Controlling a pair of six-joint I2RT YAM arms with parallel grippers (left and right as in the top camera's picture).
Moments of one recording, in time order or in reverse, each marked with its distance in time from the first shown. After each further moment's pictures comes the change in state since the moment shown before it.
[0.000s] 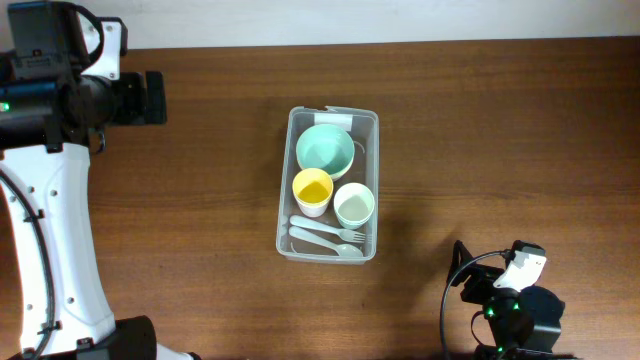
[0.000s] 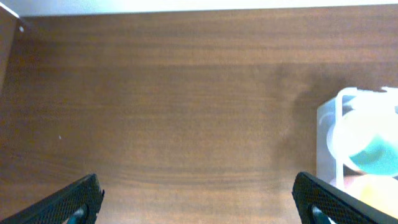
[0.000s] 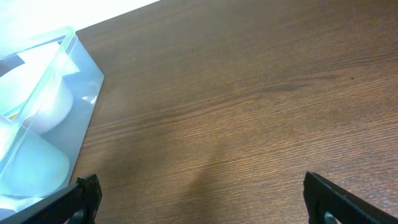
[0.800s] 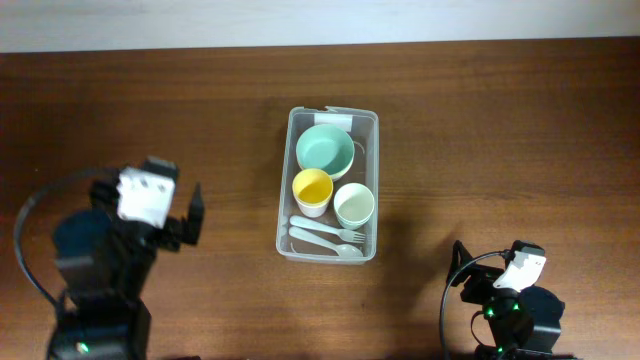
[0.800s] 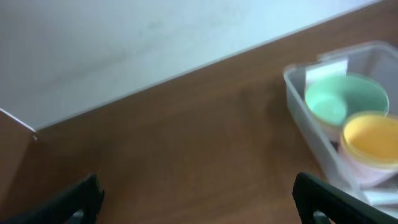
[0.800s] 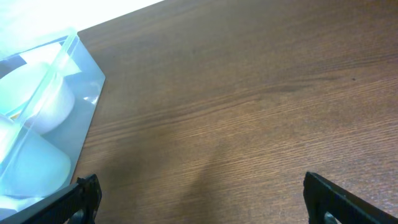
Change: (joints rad) left arm 0.001 -0.978 -1.258 0.782 0.177 0.268; right arm 0.000 -0.005 -0.002 0.002 -0.003 0.001
